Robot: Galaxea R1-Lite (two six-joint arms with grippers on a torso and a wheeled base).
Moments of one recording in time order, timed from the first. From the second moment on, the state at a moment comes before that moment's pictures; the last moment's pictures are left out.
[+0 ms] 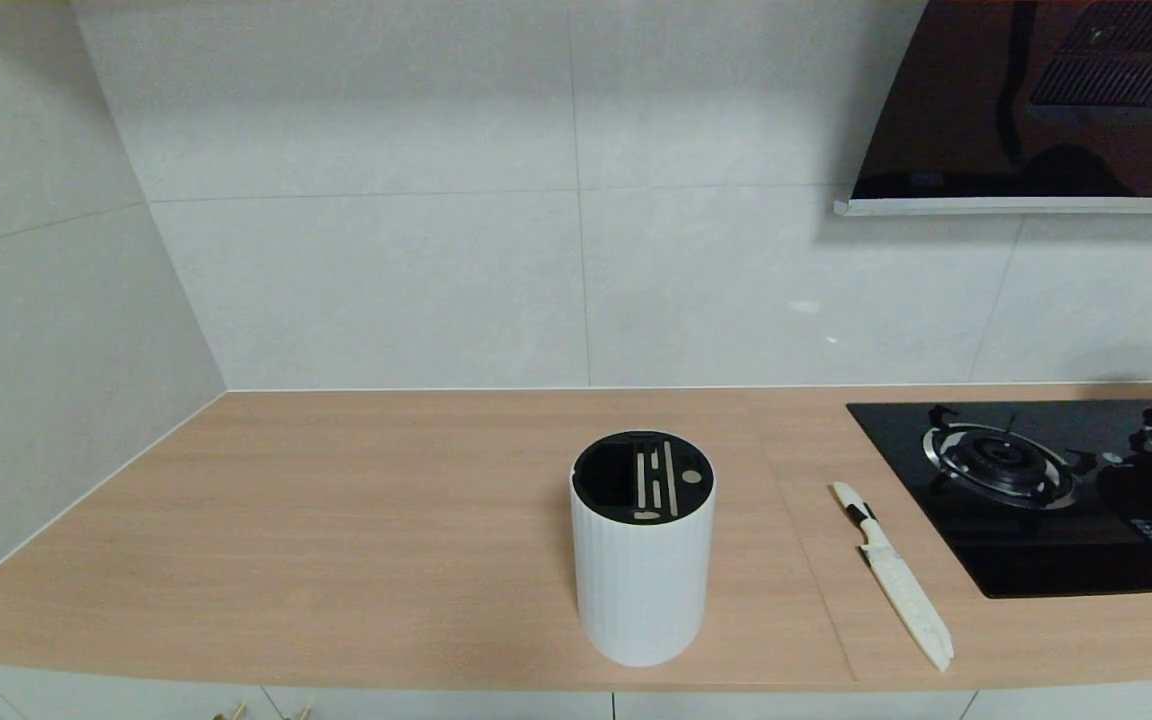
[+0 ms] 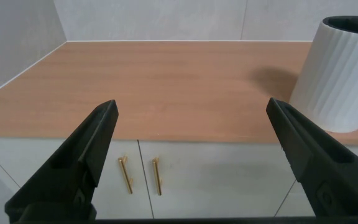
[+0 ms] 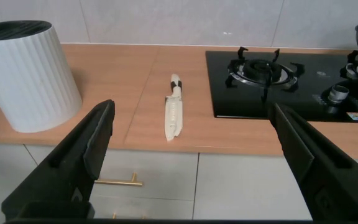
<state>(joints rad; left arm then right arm) 0.00 0.00 0.00 0.00 0.02 0.00 0.00 0.00 0.00 0.00 0.03 -0.02</state>
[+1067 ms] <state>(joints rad) 0.00 0.00 0.00 0.00 0.02 0.00 0.10 0.40 -0.38 -0.03 0.17 0.14</state>
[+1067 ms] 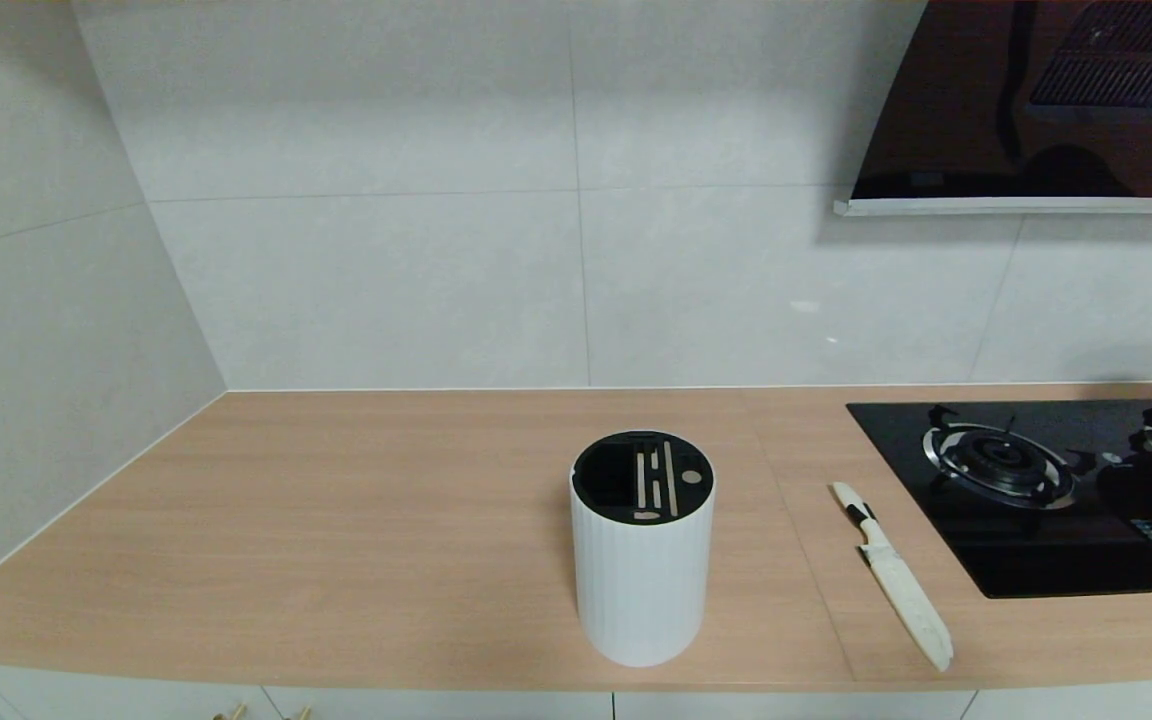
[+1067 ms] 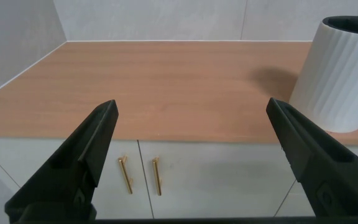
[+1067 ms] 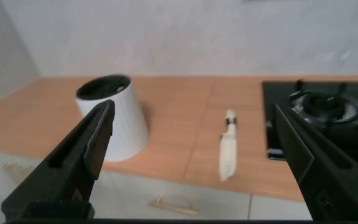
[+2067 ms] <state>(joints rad) 0.00 0.00 0.00 0.00 0.02 0.00 0.15 1.74 -0.58 -0.45 0.16 0.05</state>
